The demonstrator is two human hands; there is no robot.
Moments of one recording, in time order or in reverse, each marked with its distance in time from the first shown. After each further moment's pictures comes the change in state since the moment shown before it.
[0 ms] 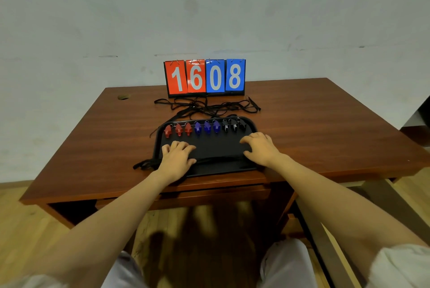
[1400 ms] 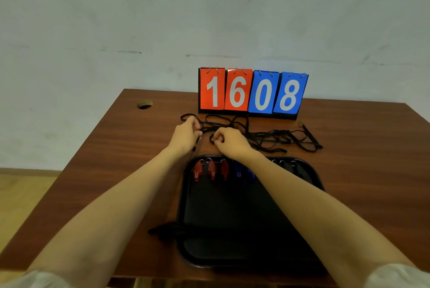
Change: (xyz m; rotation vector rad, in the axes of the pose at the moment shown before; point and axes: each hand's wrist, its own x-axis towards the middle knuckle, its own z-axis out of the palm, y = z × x) left_hand 0.192 -0.131 -0.032 -0.737 0.110 -0.350; right_hand 0.250 -0.141 0.006 0.399 -0.037 -0.047
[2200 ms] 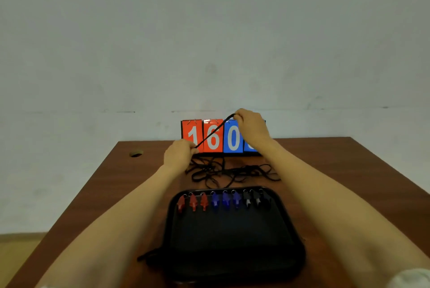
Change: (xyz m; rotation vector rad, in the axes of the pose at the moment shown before) left_hand -0.052 0.111 -0.034 0.378 0.141 0.234; right_hand -0.078 -0.026 -0.185 0.001 0.580 -0.106
